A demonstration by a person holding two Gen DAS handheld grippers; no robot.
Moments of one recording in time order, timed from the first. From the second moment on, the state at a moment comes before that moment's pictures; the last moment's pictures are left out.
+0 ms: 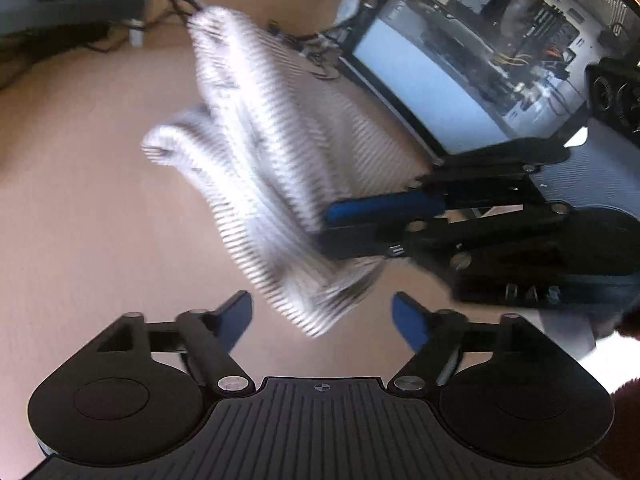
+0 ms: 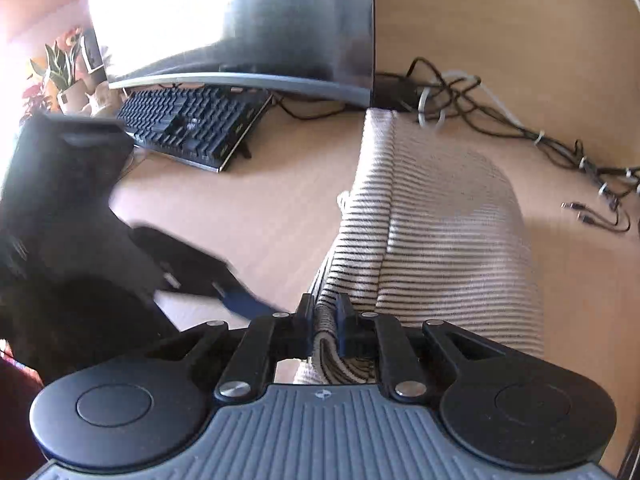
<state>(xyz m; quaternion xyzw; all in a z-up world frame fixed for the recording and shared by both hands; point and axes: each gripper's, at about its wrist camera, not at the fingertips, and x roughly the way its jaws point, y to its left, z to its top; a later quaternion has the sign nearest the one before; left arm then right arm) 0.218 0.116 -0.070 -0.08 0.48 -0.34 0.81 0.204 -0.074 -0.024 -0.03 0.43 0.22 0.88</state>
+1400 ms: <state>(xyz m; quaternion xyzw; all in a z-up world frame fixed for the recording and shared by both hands) 0.248 0.052 -0.033 -0.07 0.43 -0.24 0.87 0.294 -0.187 -0.097 0.25 0.48 0.20 0.82</state>
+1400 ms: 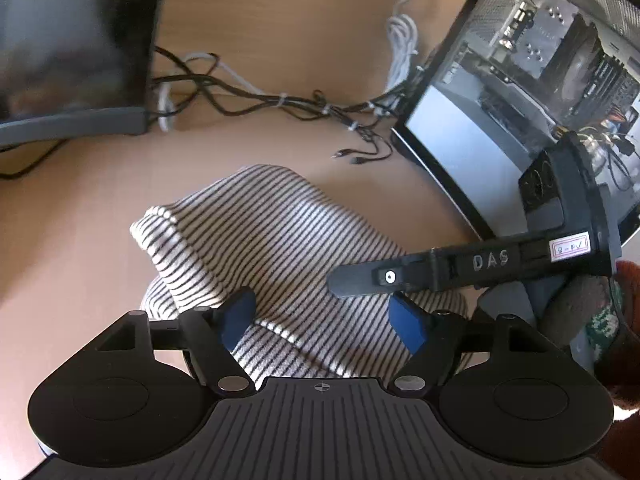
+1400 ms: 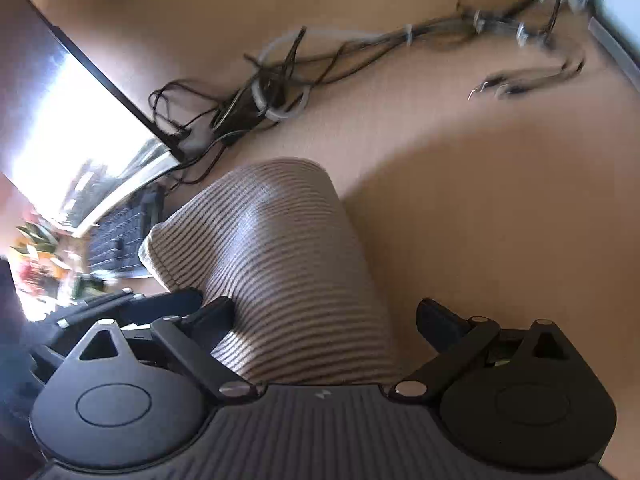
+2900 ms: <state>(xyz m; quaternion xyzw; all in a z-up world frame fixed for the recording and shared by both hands) 0.187 0.213 -0.058 -0.19 0.46 -0.03 0.86 0.275 -0.045 -0.063 0.08 0.47 0.32 0.82</state>
